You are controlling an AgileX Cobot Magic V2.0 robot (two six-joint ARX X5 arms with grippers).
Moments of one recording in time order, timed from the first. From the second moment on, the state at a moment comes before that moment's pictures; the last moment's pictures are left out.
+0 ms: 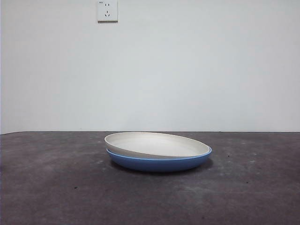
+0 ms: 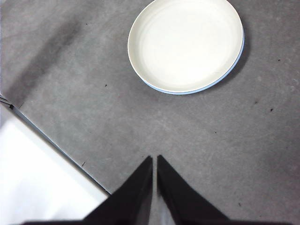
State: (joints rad) left arm 0.03 0.19 0.34 -0.04 0.08 0.13; right arm 0.45 0.82 1.06 -1.04 -0.34 0.13
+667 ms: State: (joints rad) left arm 0.04 0.01 0.03 -0.10 0.08 0.10; right arm 0.45 0.82 1.06 -1.04 -0.34 0.13
